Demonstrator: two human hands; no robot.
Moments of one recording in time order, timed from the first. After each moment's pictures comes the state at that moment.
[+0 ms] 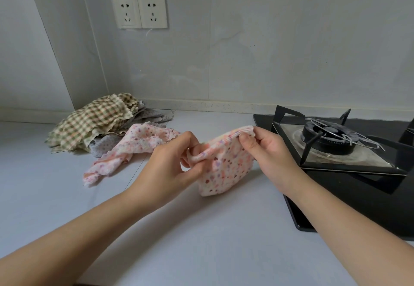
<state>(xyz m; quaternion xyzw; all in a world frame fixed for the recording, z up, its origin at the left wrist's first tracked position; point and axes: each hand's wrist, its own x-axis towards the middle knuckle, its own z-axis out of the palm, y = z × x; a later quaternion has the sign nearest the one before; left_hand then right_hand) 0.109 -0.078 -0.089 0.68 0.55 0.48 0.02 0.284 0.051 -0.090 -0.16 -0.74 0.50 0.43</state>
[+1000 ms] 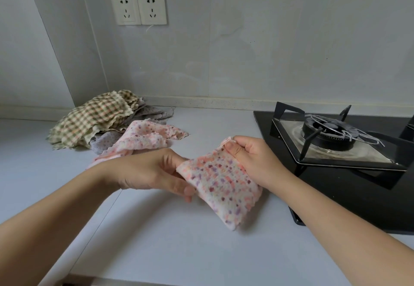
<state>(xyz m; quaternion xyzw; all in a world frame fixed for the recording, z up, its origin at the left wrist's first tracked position) 0.077 -0.086 -0.065 0.70 0.47 0.26 0.47 0.270 0.051 -0.105 -0.22 -0.82 0.39 0.36</state>
